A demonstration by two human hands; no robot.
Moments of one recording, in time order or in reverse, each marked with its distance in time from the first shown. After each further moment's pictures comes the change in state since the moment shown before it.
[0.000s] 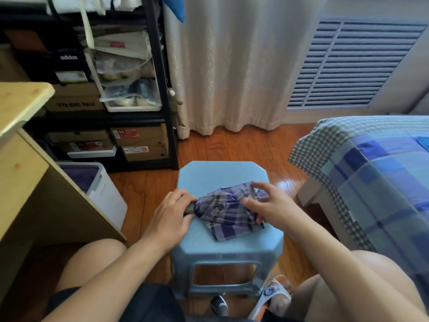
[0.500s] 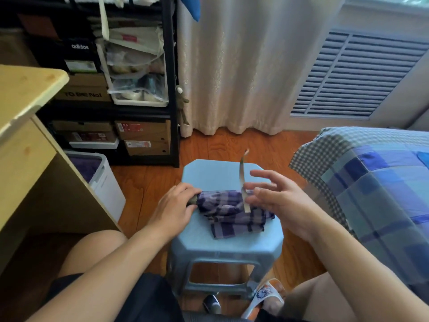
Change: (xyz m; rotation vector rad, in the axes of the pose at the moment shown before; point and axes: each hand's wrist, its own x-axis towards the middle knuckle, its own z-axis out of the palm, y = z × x) left_hand 0.009 -0.008 0.001 -0.071 0.016 -0.061; right_hand -0.021 -0.035 -0.014 0.525 -0.171 -0.027
